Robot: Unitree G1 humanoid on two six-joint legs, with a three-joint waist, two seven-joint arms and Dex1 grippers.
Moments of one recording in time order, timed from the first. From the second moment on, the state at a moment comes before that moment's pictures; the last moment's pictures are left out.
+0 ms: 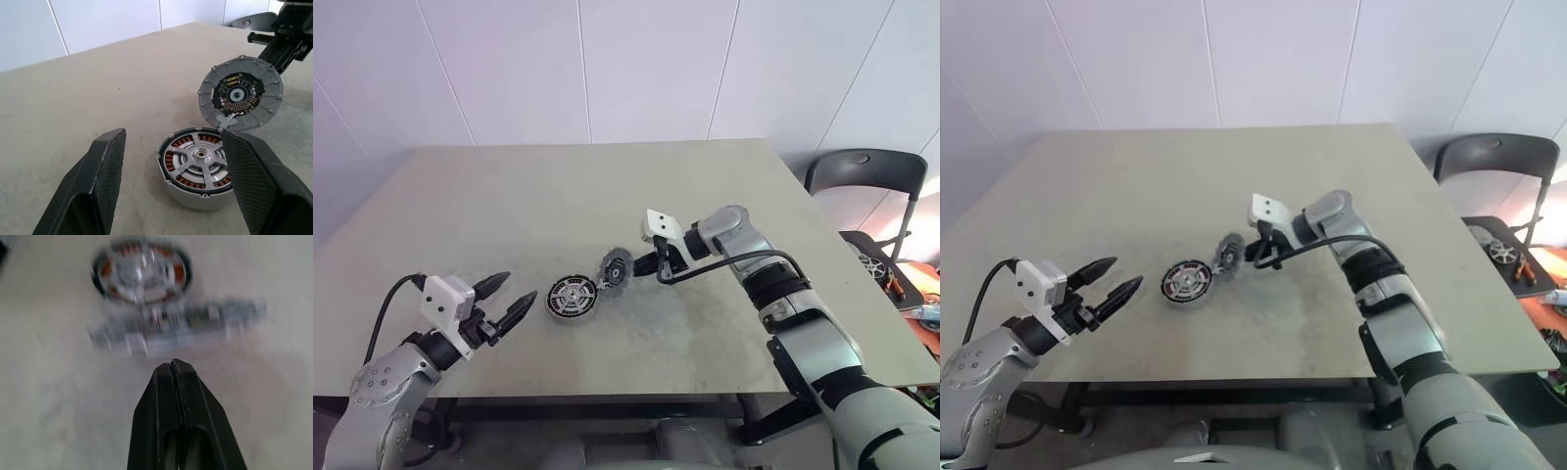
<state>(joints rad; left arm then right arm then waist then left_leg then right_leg) 0.26 0.54 0.29 -0.43 -0.49 0.25 -0.67 -0.93 -0.30 0.30 0.68 -0.04 0.24 1.38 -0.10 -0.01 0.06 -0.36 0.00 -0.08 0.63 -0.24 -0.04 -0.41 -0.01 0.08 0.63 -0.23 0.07</state>
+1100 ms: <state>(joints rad) 0.24 0.55 0.29 -0.49 -0.49 0.30 -0.63 -0.79 0.01 0.19 0.51 0.22 0.51 1.04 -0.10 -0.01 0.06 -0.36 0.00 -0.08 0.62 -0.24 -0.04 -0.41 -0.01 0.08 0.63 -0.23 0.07</state>
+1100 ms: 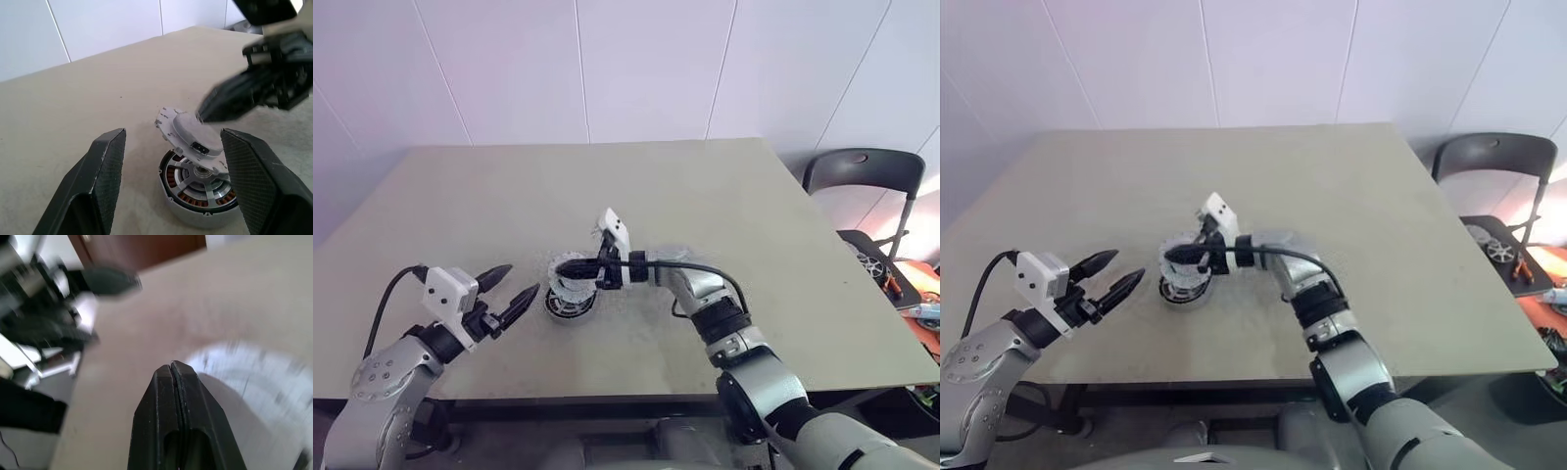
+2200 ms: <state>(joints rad) 0.26 0.55 0.26 -0.49 -0.47 0.29 -0.64 -0.71 0.01 0.35 0.56 0.03 0.35 0.89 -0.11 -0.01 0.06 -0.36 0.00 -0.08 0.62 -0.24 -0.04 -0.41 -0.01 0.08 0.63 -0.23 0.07</state>
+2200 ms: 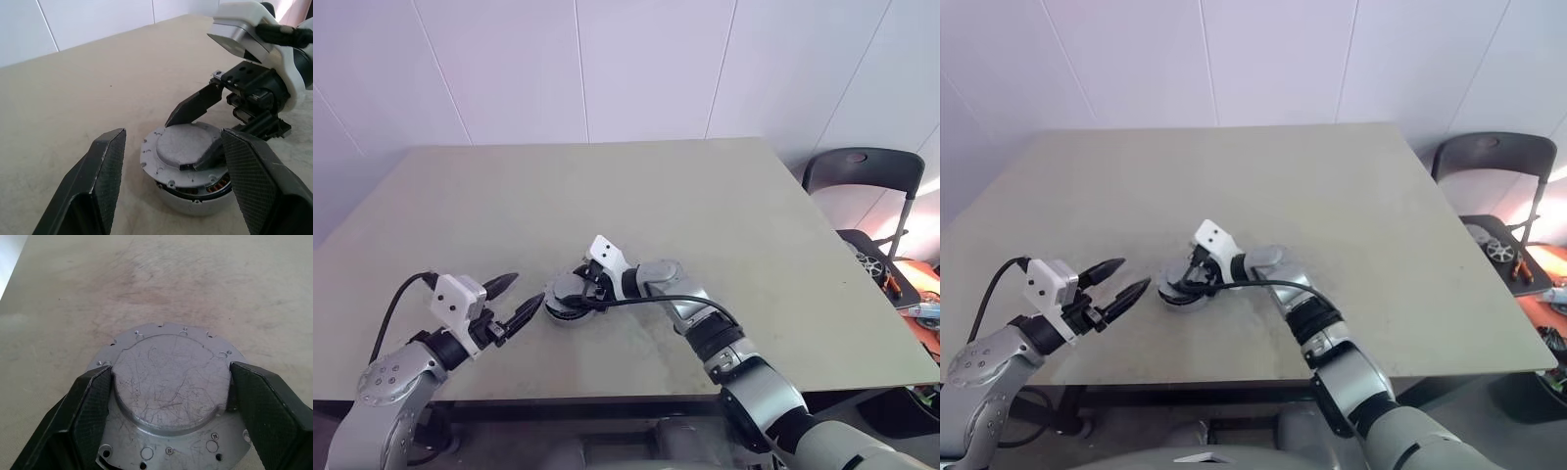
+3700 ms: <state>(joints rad) 0.35 0.55 0.38 -0.48 -0.47 0.27 -0.67 -0.75 -0.05 0.42 0.63 -0.04 0.17 1.02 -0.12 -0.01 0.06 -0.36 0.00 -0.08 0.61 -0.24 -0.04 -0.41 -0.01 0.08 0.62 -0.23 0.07</state>
